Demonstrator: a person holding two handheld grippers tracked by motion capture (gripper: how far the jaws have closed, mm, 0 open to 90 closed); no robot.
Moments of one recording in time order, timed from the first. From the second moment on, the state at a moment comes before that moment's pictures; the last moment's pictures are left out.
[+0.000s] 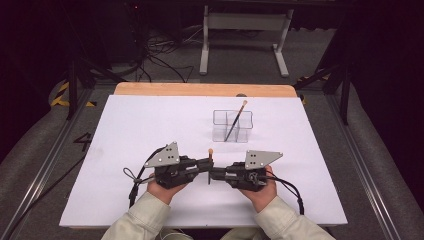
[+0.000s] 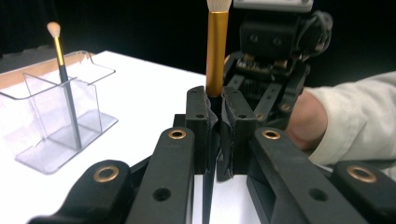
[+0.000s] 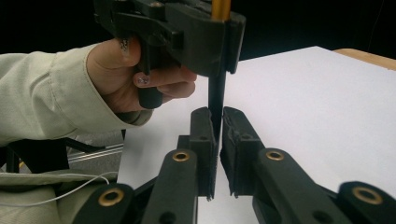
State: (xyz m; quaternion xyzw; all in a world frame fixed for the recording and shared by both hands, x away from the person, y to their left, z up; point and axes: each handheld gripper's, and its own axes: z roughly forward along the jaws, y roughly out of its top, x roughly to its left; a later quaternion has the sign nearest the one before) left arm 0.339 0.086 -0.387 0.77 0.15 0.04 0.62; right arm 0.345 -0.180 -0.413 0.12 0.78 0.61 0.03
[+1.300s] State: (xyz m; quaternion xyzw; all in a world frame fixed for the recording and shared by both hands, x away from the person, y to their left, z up) left arm 0.341 0.085 -0.395 0.81 0.14 0.04 0.57; right arm 0.350 -0.190 -0.371 0.13 0.74 0.66 0.05
